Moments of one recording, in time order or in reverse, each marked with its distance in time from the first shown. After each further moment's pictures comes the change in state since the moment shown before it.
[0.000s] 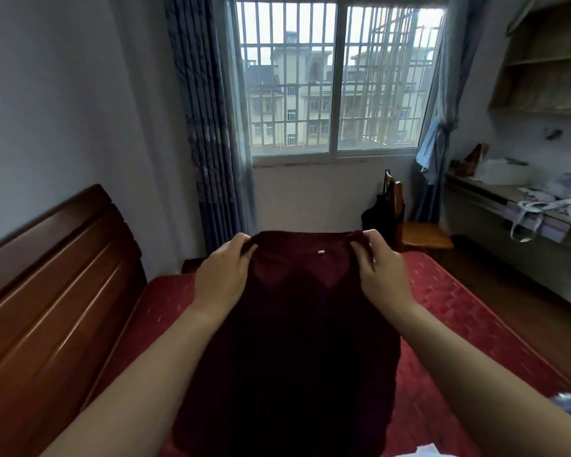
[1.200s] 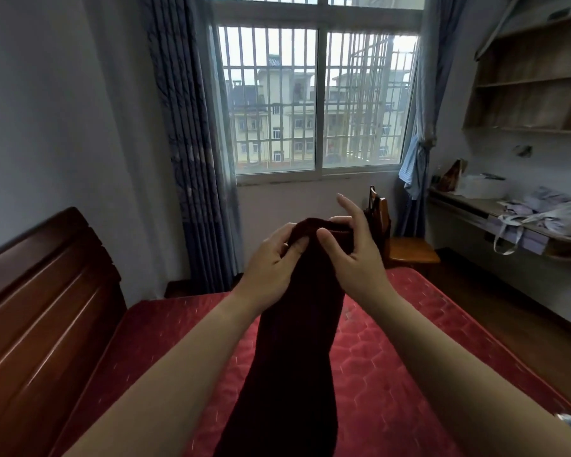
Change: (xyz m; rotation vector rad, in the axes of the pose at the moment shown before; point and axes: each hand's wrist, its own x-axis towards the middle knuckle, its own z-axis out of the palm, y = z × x) left_hand 0.057 0.087 0.019 -0.878 -0.337 0.026; right_hand 0.052 -0.035 0.001 0.364 -0.044 0.007
